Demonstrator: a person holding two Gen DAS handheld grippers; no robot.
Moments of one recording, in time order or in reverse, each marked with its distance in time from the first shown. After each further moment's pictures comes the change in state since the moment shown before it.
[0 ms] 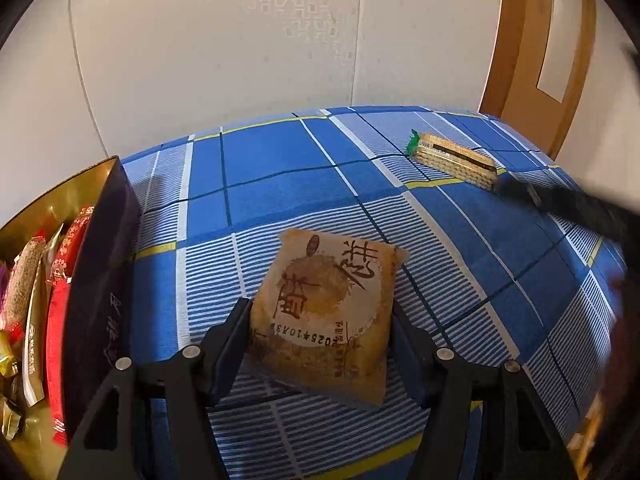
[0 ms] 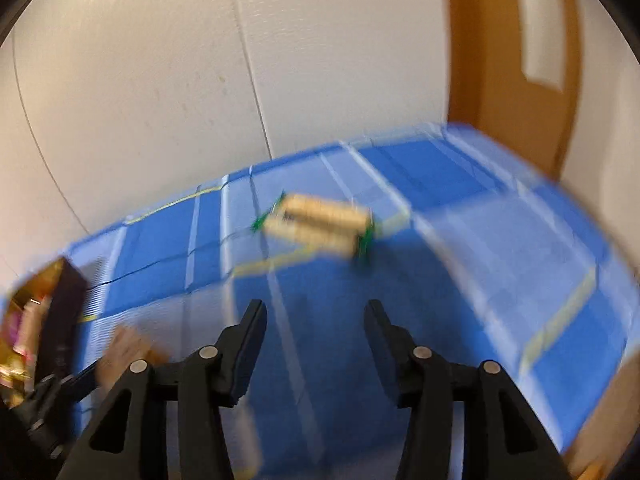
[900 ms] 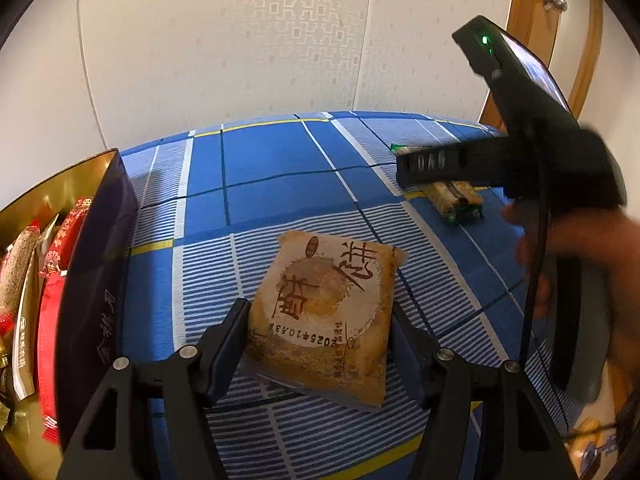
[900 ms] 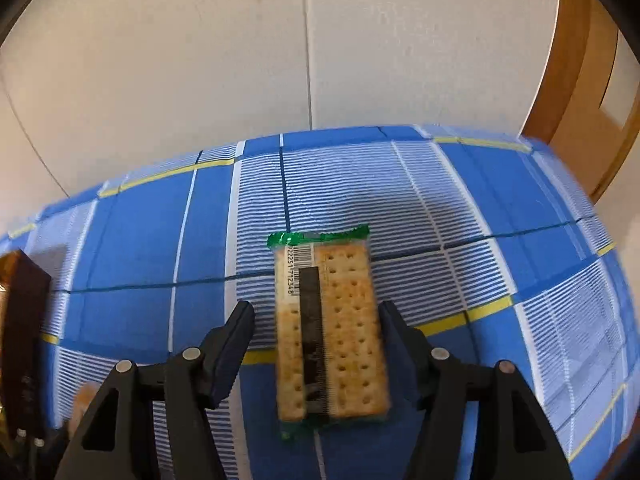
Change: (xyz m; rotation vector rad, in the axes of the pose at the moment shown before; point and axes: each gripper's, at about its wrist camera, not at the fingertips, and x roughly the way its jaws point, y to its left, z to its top) left arm -0.003 0.008 0.001 -0.039 -0.003 -0.035; right arm 0.056 0.049 0.031 -0.127 0.173 0.007
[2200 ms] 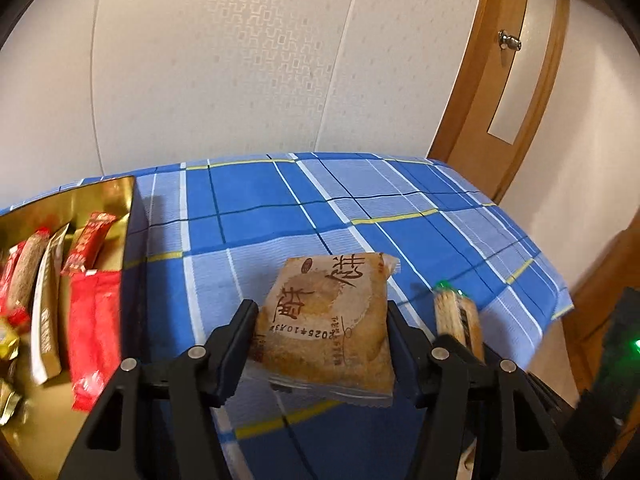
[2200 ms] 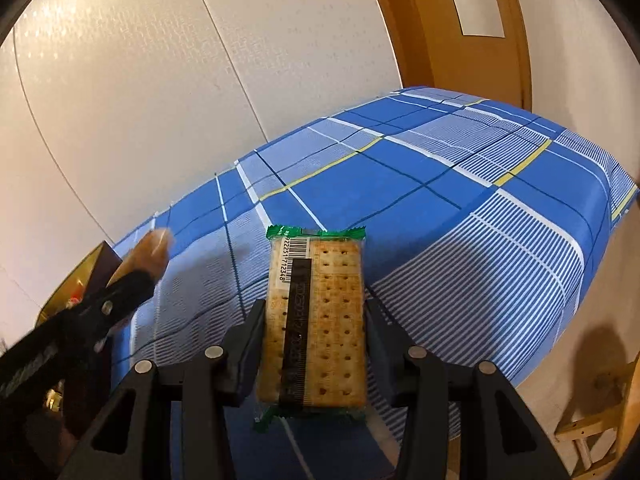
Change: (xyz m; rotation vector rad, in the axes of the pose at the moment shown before) left arm -0.074 0.011 -0.010 -0.001 -0.097 -0.179; right arm -0.116 0.005 -0.186 0.442 -0.254 0.048
